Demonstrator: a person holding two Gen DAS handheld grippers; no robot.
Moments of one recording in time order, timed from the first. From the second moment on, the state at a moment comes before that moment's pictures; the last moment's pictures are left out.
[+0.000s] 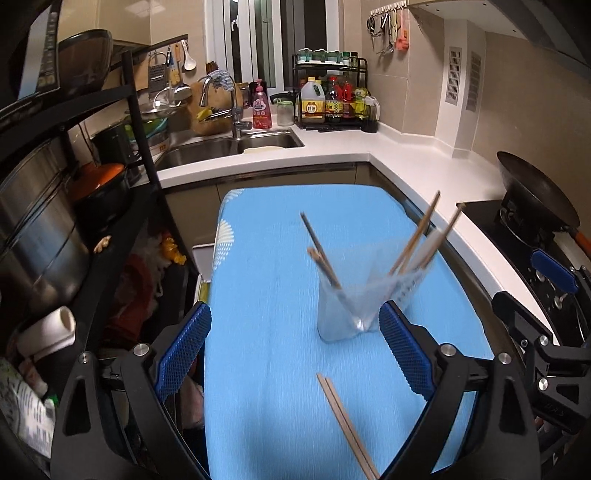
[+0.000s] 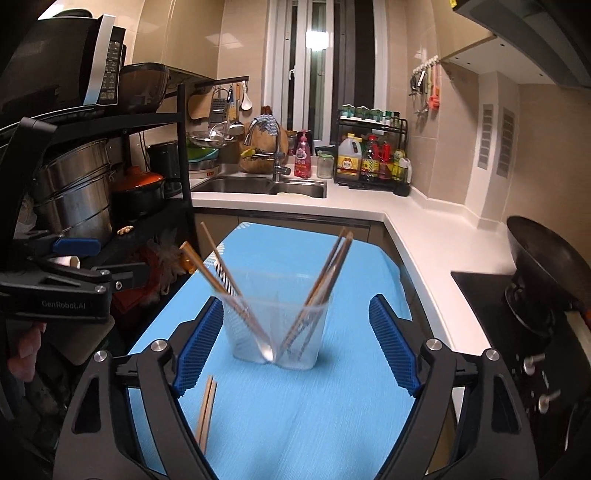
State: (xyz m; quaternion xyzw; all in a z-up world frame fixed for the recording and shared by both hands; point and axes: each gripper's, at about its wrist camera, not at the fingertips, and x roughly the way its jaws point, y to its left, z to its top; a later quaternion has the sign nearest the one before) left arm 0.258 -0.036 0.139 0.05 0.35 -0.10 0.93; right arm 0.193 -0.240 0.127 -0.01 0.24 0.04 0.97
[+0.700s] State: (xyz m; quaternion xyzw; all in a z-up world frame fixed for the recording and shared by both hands) left arm 0.107 -0.004 0.058 0.04 0.38 -0.07 0.92; right arm 0.042 -0.205 0.044 0.02 0.29 0.02 0.96
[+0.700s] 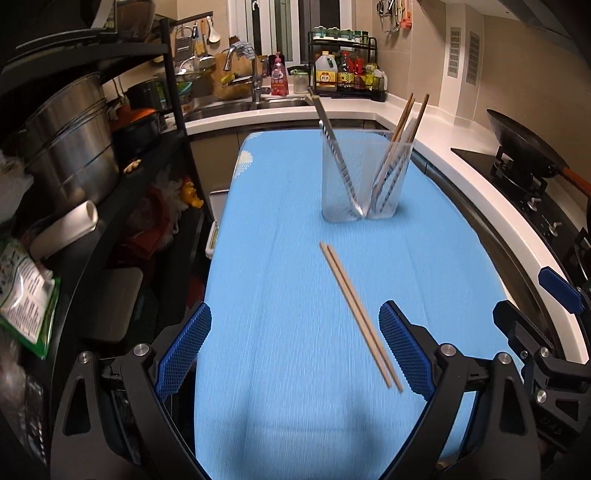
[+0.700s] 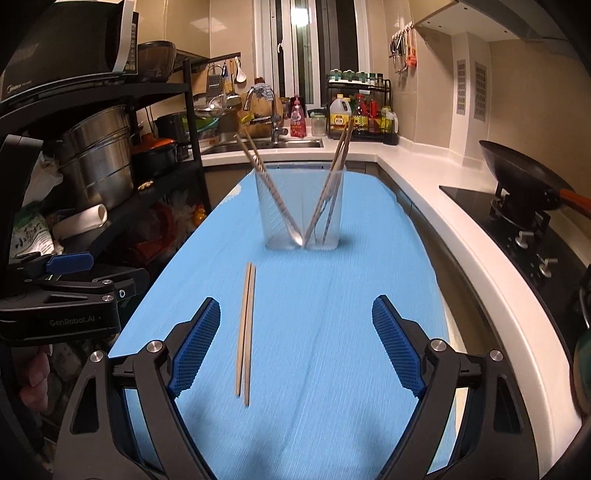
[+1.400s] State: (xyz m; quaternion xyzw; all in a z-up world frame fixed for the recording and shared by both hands) left arm 0.042 0.015 0.012 0.04 0.40 -0.04 0.92; right arm -0.017 -0.185 0.007 0.02 0.31 0.04 0.95
